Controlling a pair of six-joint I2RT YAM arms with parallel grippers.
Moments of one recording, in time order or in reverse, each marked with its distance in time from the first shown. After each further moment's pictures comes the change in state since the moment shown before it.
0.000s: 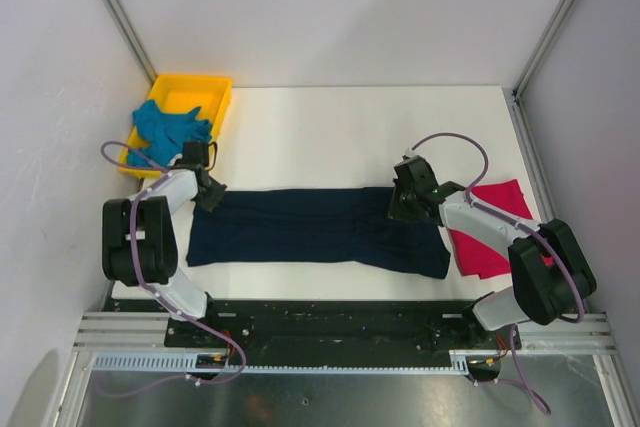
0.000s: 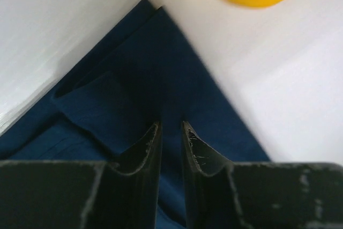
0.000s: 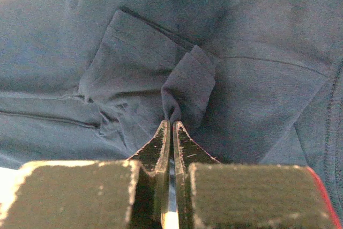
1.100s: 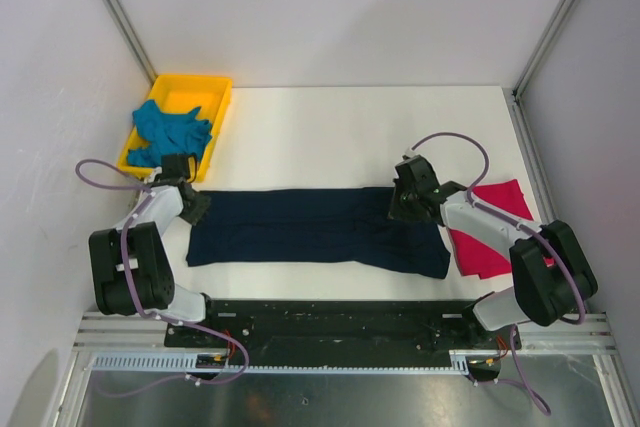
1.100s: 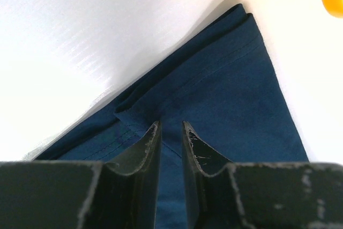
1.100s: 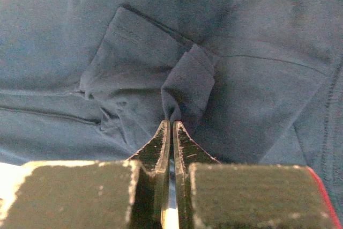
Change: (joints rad) left arm 0.121 -0.189 -0.143 -0.052 -0.012 0.053; right arm -0.003 -0.002 0.000 0.000 -0.017 -0.009
